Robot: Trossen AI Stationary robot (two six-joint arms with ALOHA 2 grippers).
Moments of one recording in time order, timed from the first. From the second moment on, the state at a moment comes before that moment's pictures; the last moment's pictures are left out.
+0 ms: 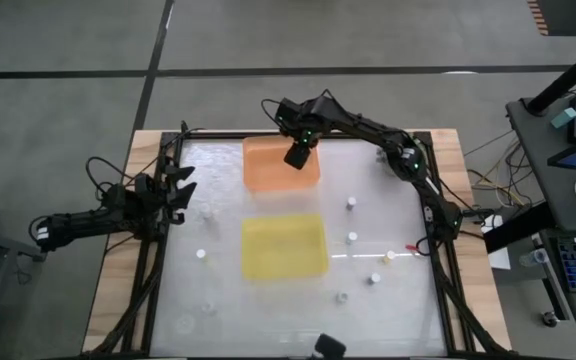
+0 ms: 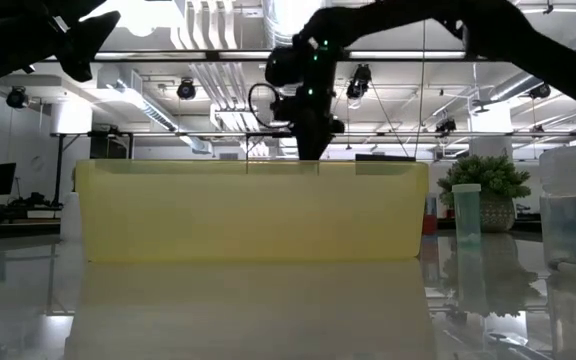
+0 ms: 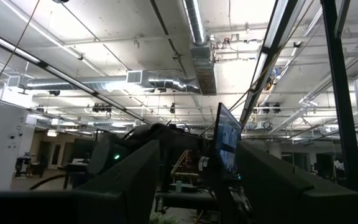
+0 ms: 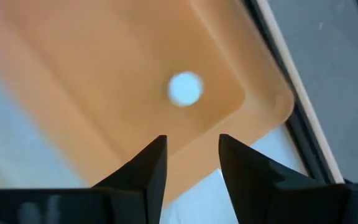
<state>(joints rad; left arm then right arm) 0.19 0.12 0.01 0.67 -0.06 -0.03 -0.45 2.31 2.35 -1.34 0.08 0.01</state>
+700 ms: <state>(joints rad) 0.19 0.12 0.01 0.68 -0.02 -0.18 -0.02 1.73 1.60 -0.81 0.08 0.07</state>
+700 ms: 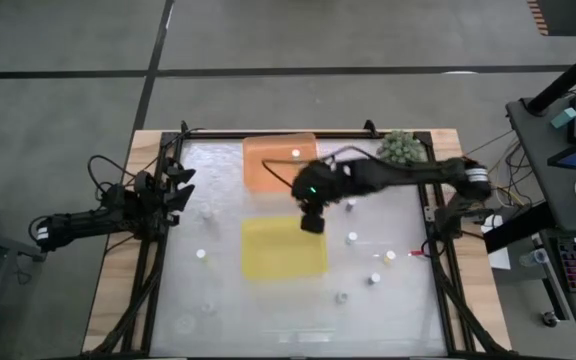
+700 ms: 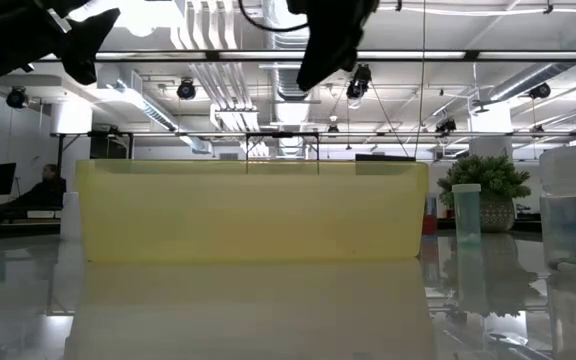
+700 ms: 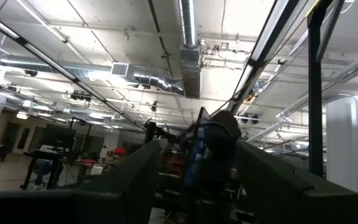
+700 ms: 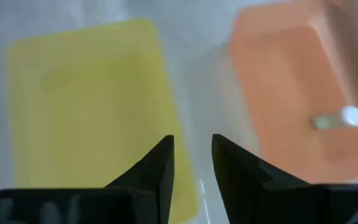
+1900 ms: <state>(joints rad) 0.04 0.67 0.11 1.22 0.01 -0.36 0.07 0.60 0.22 0.27 0.08 -0.22</state>
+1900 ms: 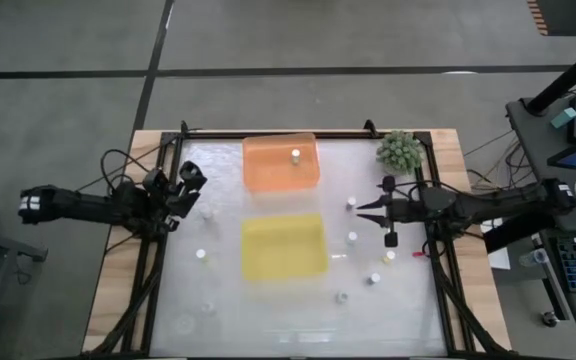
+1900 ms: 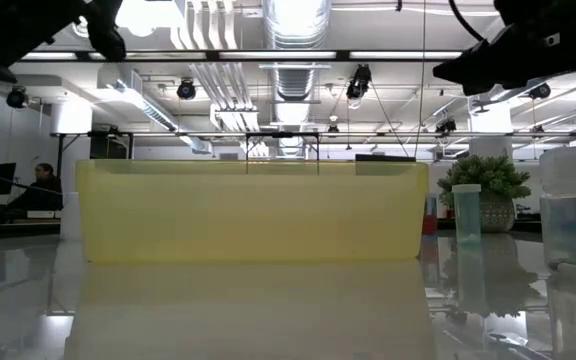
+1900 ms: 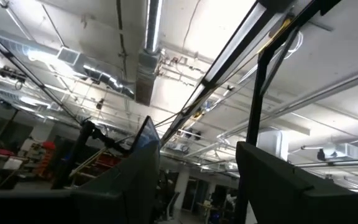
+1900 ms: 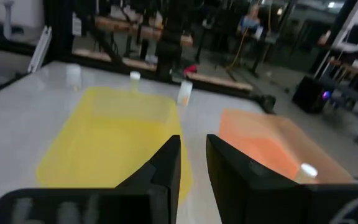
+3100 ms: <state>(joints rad) -0.16 1.24 1.11 -0.29 -0.18 -0.90 0.07 0.09 0.22 0.22 0.00 -0.39</state>
